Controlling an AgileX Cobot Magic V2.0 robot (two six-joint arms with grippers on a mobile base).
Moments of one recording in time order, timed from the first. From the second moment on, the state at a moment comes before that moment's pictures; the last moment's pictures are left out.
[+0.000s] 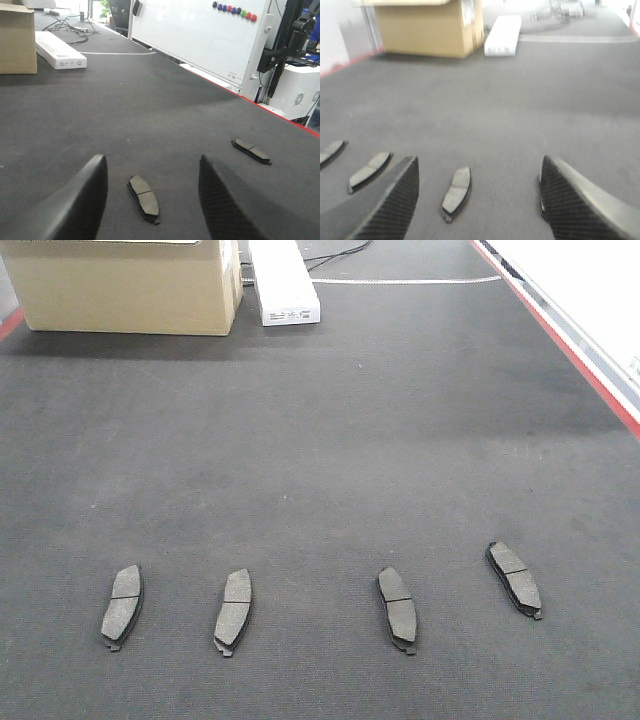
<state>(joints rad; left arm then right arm) -0.57 0.02 -0.44 0.13 0.62 -0.27 0.41 0.09 -0.40 -0.12 0.56 0.17</state>
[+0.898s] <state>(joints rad) -0.57 0.02 -0.43 0.13 0.60 -0.27 0.41 0.07 -0.33 -0.12 0.49 0.16</state>
